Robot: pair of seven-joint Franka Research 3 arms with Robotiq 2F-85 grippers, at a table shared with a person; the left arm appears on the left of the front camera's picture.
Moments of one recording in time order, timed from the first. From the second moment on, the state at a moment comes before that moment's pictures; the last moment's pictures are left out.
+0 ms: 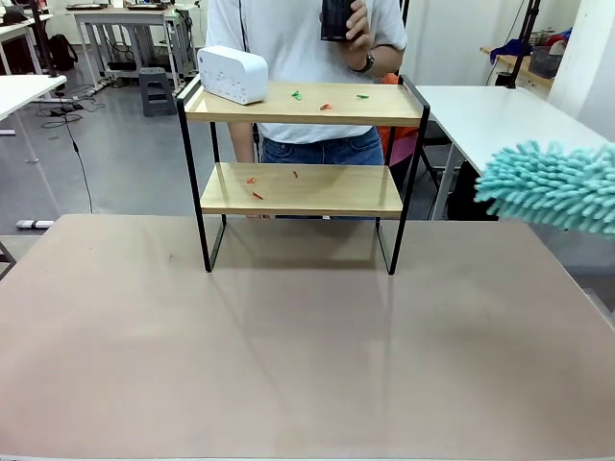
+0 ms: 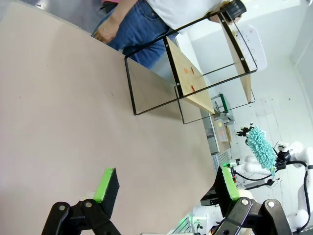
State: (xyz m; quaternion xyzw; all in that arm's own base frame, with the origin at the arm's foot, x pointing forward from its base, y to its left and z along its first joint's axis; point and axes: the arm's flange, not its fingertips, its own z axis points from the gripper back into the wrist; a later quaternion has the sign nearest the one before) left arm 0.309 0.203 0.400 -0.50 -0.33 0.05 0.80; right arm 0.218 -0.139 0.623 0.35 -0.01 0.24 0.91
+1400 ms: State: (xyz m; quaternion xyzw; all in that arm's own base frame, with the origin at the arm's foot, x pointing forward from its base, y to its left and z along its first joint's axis) left arm 0.309 0.203 0.399 -0.50 -0.33 0.05 0.80; right arm 0.344 0.121 0.565 0.17 -0.13 0.28 0.94
